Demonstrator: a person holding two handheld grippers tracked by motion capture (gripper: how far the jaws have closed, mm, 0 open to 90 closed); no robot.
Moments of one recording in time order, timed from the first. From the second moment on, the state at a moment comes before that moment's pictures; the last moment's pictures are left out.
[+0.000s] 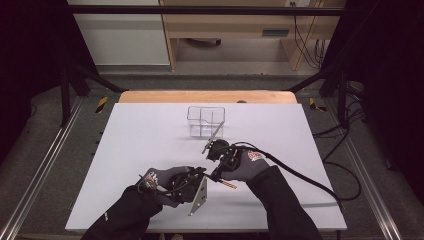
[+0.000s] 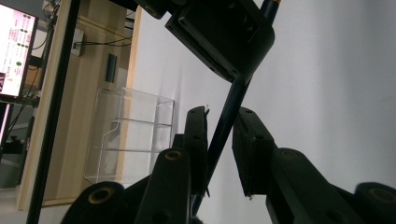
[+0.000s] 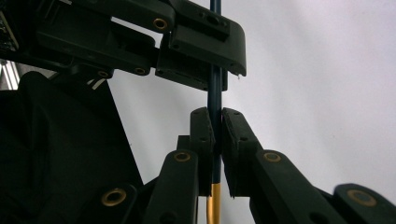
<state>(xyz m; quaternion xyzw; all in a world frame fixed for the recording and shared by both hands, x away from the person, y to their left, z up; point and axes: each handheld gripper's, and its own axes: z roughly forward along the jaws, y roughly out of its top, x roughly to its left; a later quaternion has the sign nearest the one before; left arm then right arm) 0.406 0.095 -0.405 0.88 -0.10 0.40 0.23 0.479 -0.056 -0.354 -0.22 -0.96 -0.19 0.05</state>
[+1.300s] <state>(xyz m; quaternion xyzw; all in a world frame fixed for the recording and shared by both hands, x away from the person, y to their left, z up) 0.411 0.112 -0.410 0.90 -0.06 0.38 0.20 0.486 -0.085 -0.326 -0.26 -0.91 -0.31 -0.06</state>
